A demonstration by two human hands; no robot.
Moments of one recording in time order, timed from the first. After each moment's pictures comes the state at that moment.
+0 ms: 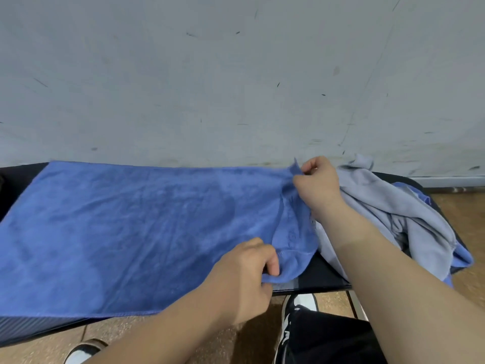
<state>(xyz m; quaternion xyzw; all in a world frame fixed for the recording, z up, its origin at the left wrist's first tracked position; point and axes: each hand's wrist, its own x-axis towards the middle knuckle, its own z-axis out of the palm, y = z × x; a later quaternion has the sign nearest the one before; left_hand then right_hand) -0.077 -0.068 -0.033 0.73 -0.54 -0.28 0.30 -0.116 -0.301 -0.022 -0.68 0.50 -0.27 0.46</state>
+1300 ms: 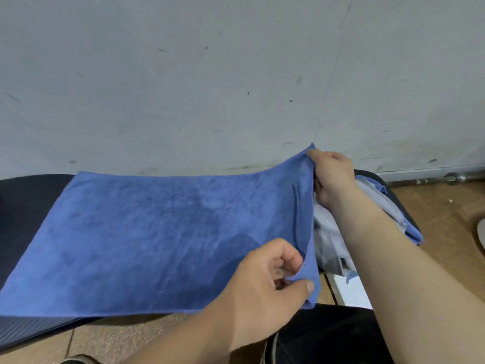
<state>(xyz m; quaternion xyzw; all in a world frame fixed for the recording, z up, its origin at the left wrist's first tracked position) -0.147 -0.071 0.024 0.62 -0.38 -0.45 0.51 -0.171 -0.322 0.034 -0.46 0.52 -0.37 0.62</state>
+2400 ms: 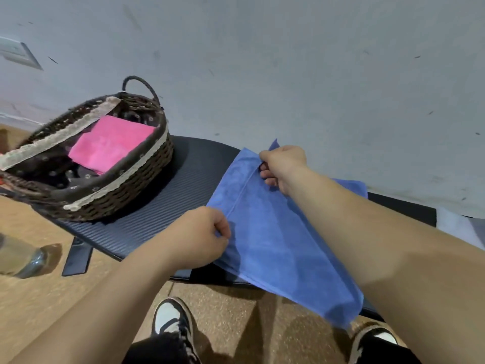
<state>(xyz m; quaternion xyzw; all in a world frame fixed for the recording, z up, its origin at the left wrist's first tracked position) 0.113 0.155 0.017 0.89 -0.27 -0.27 0.24 0.147 -0.072 0.001 -0.66 0.42 -0.06 0.61</state>
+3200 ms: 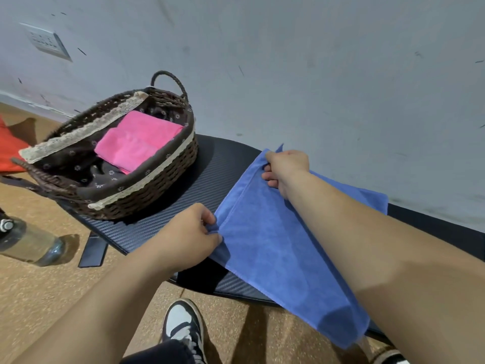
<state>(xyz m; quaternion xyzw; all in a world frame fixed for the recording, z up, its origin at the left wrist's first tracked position) 0.149 0.197 -0.012 0.91 -0.10 -0.26 0.31 0.200 -0.040 -0.029 -0.64 0.43 -0.07 0.63</state>
